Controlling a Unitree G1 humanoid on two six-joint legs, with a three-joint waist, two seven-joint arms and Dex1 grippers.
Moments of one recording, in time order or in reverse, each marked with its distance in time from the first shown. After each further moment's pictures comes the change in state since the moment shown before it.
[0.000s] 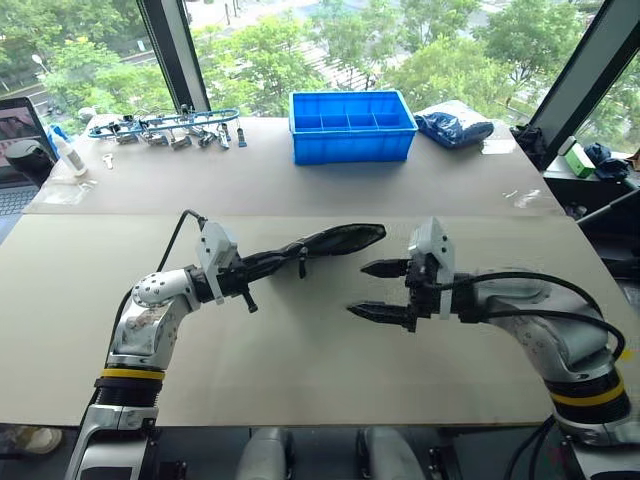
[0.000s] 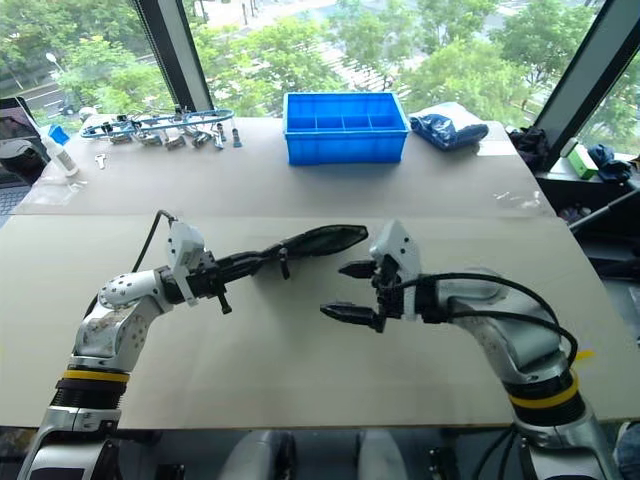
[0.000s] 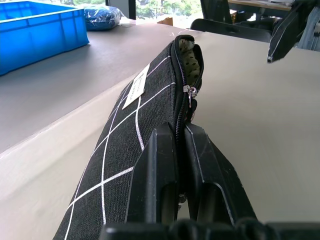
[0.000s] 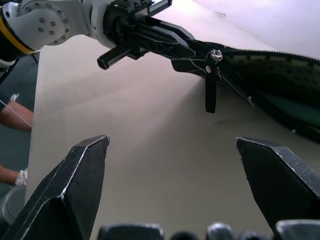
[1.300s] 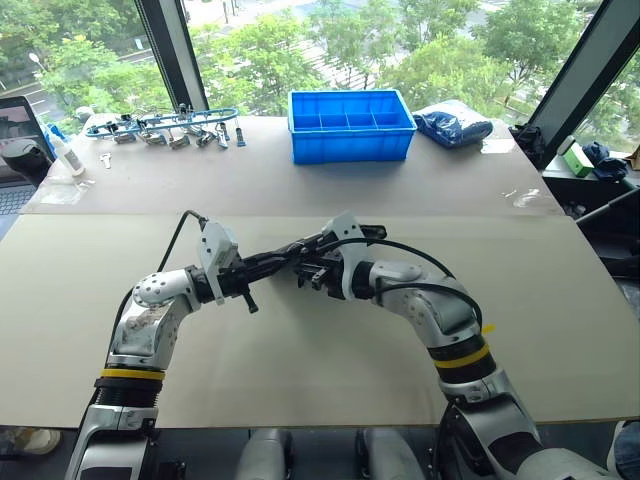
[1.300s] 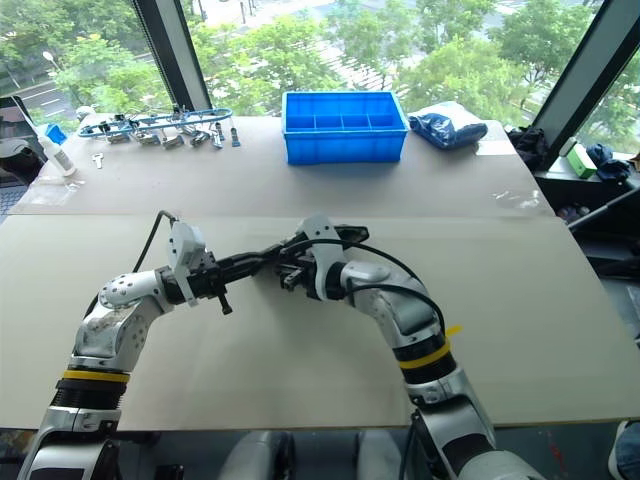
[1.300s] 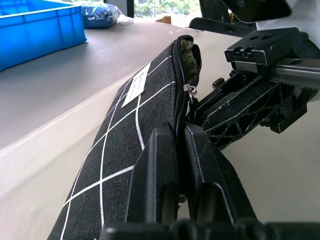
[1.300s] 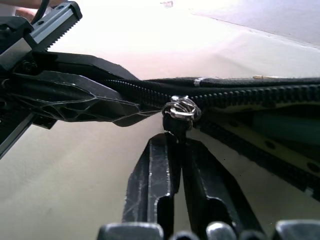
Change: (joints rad) left arm 0.001 0.002 -0.001 -0.008 0.000 0.015 0.006; right arm -0.206 0.389 0.120 0.324 -0.211 0.025 -0.235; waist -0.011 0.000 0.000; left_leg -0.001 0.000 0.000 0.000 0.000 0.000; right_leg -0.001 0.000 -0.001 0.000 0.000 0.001
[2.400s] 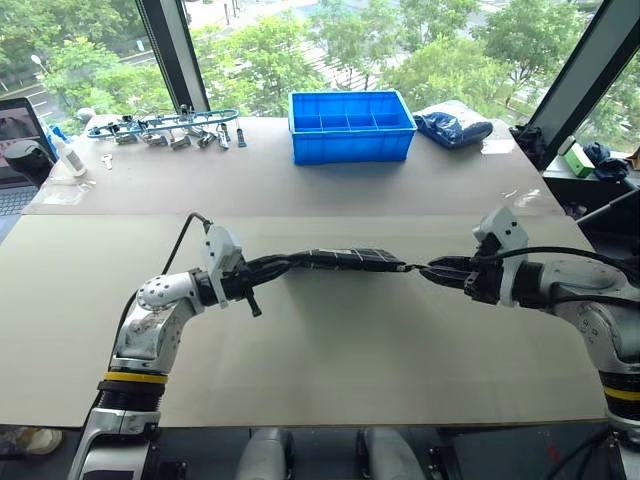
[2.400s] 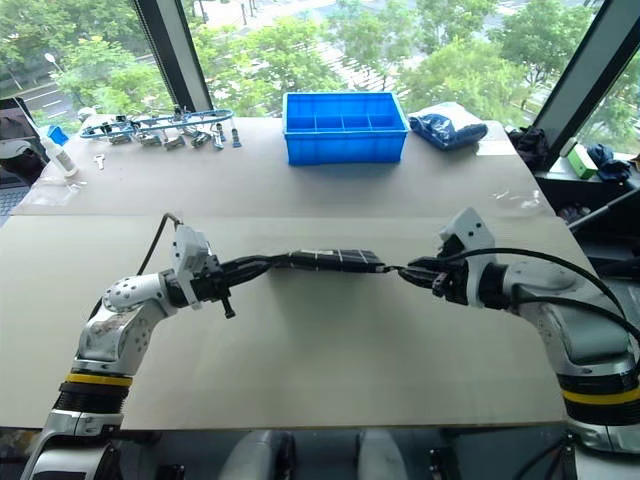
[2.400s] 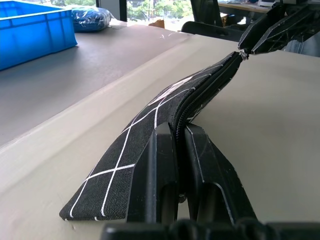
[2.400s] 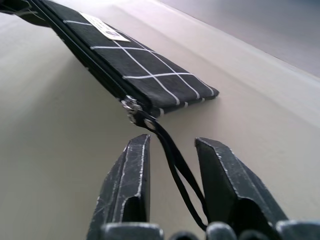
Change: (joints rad) left arm 0.005 -0.013 -0.012 -0.019 -0.012 -0.002 -0.008; right arm 0.270 -0.636 -0.310 -0.204 0.129 -0.048 0.362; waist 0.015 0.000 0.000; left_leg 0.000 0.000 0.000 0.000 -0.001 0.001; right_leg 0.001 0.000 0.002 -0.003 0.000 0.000
